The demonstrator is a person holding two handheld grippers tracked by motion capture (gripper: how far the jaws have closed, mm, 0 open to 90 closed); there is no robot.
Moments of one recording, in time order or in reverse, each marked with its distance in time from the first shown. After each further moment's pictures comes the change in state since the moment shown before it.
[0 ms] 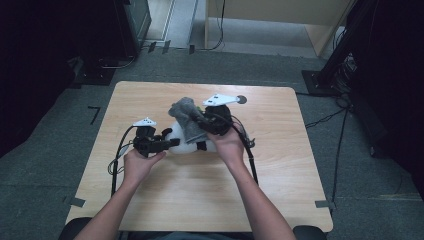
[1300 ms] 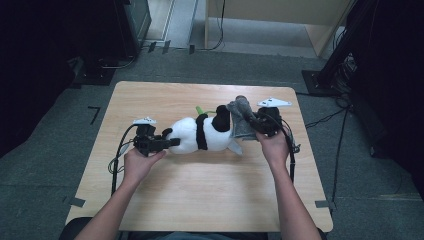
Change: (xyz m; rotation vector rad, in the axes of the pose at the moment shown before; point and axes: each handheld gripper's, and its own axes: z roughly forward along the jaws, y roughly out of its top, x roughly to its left) left arm 0.005 0.003 0.002 0.024 -0.038 -0.050; right arm -0.113 -0.061 -0.075 0.058 -0.273 0.136
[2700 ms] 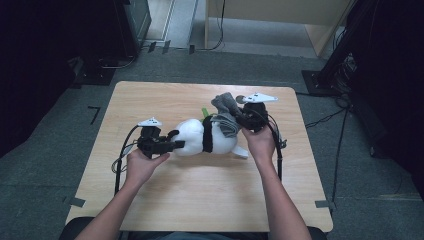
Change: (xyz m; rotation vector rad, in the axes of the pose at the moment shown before) left arm -0.025 0.003 -0.002 0.012 -0.025 0.080; right arm 0.032 0.023 0.015 -0.041 0.055 -0.035
